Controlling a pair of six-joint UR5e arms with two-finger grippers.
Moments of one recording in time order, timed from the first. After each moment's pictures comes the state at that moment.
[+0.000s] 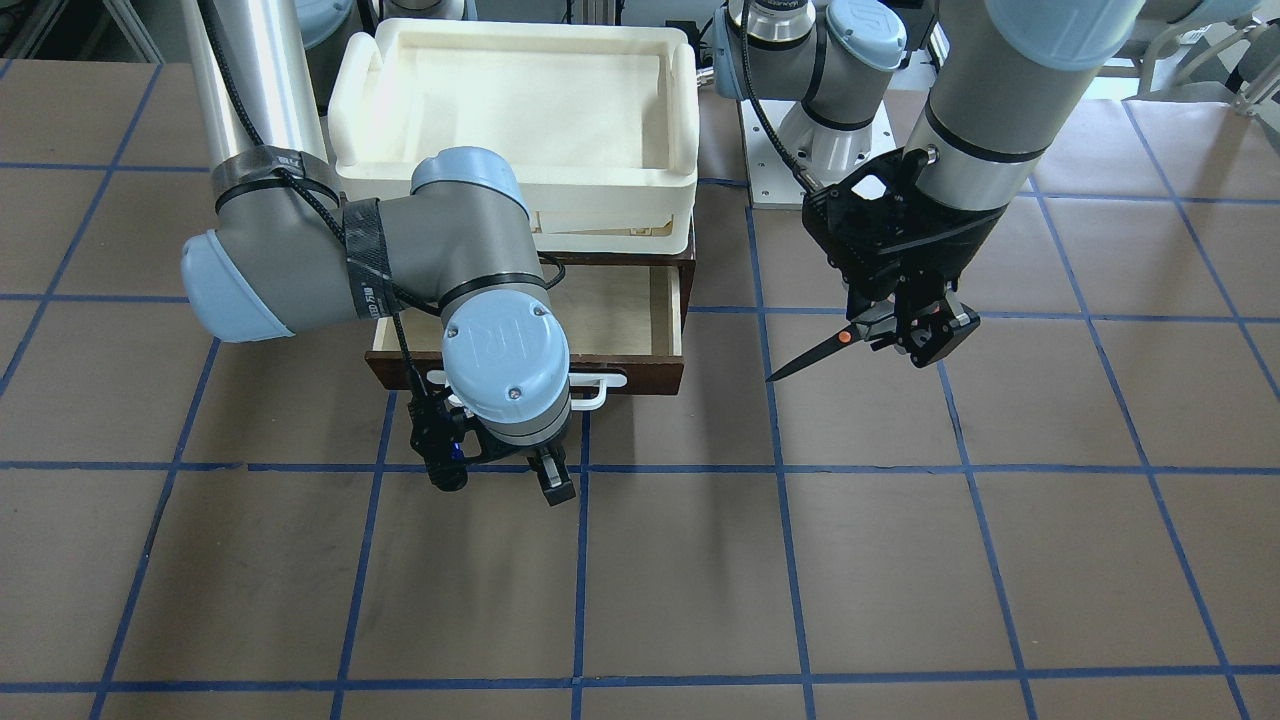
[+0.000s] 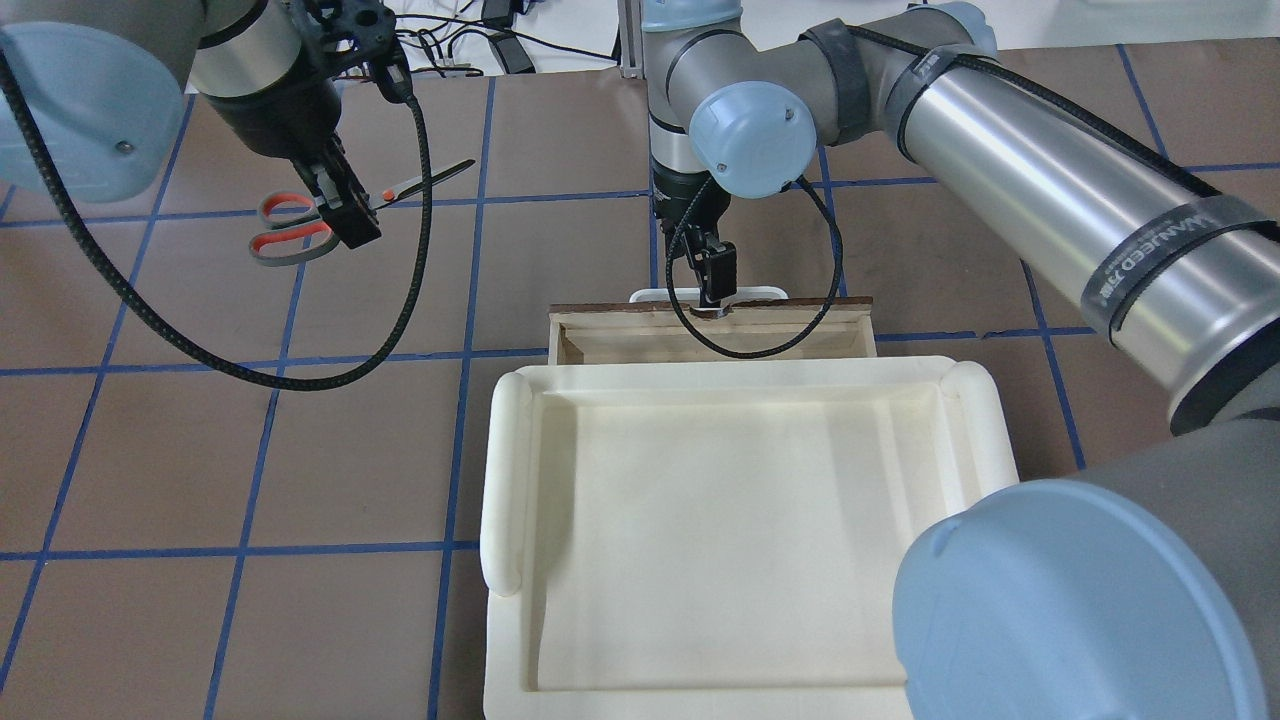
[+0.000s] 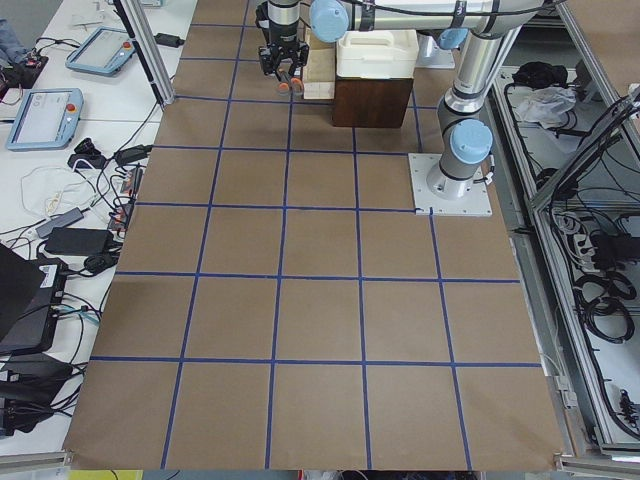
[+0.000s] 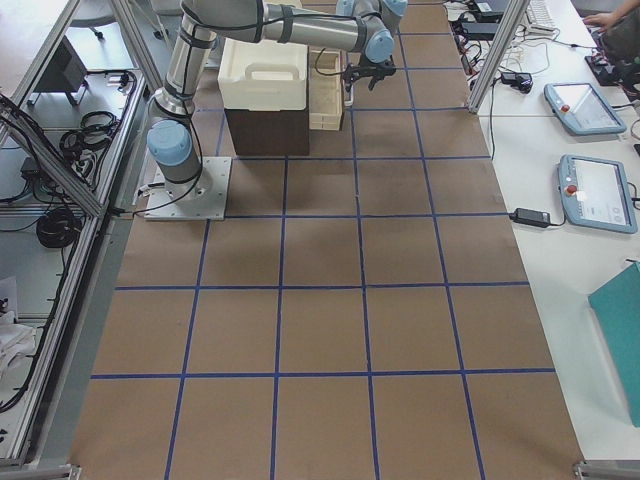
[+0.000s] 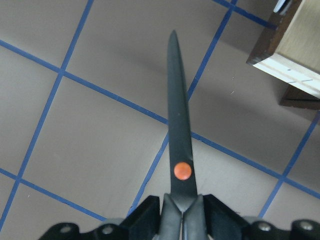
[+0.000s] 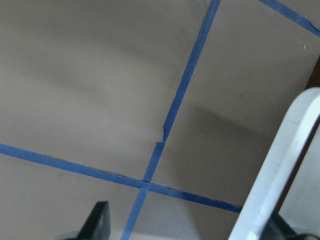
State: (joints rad) left arm -1.57 -1.66 -1.53 -1.47 1.58 1.11; right arm 1.86 -1.01 1.32 -1.66 -1.51 1.48
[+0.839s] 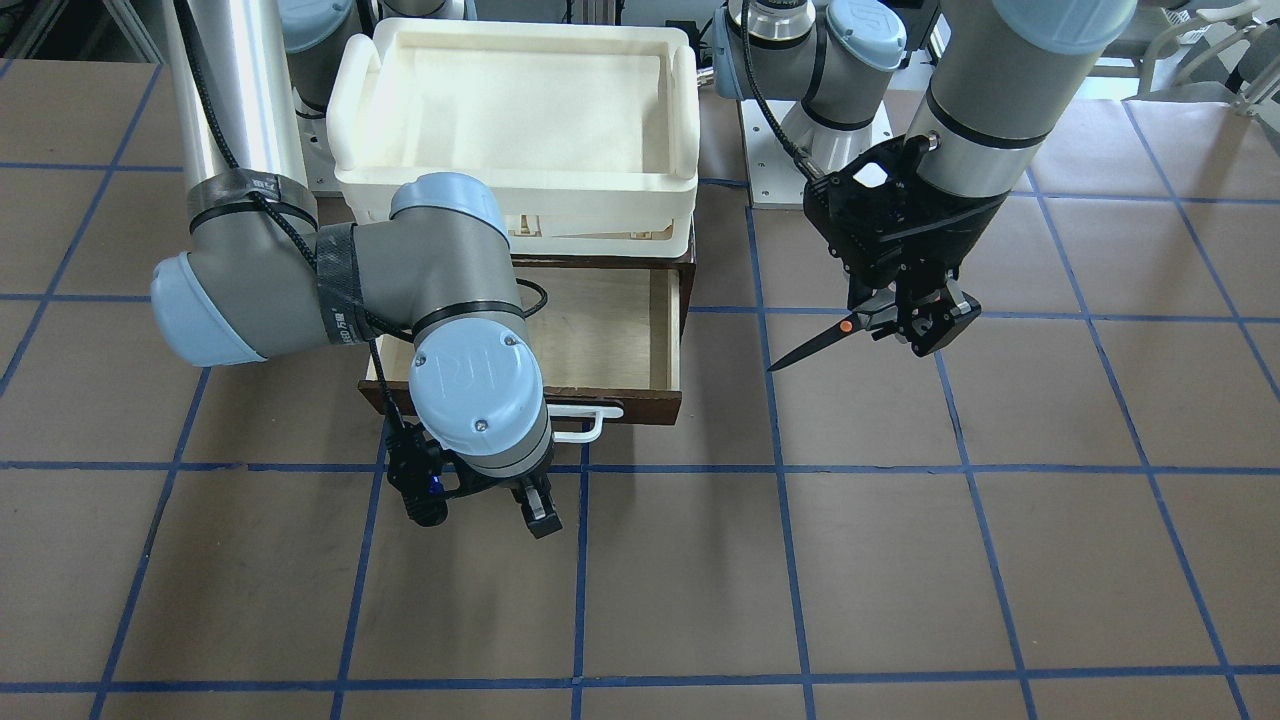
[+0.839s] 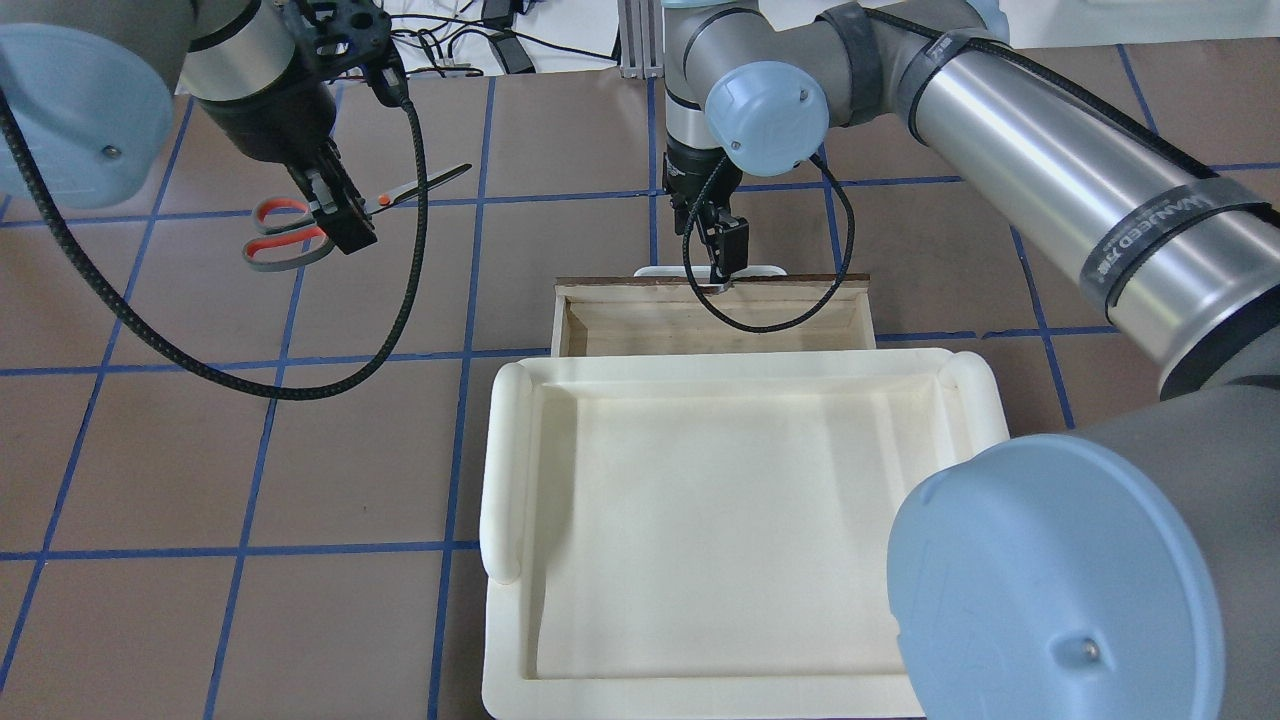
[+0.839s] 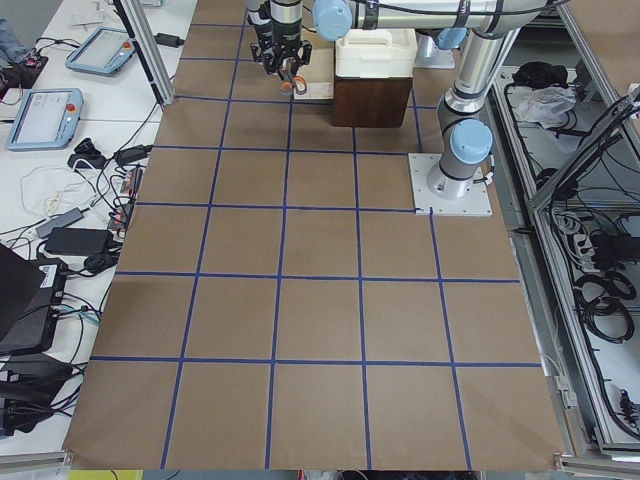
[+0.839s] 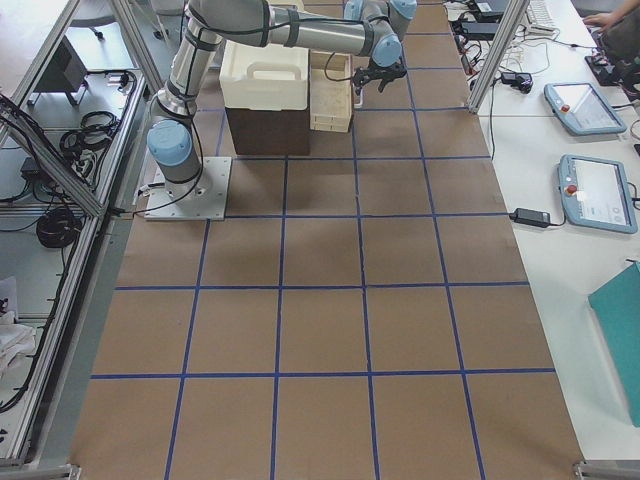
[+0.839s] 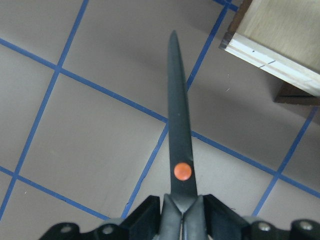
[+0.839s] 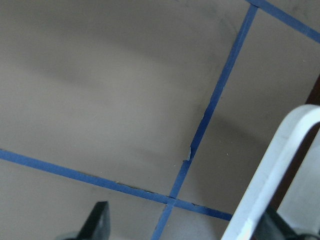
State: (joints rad) left arm -1.57 -1.65 -1.54 -1.48 1.58 1.11; right arm 1.83 -0.98 1.27 -1.69 -1.51 1.43
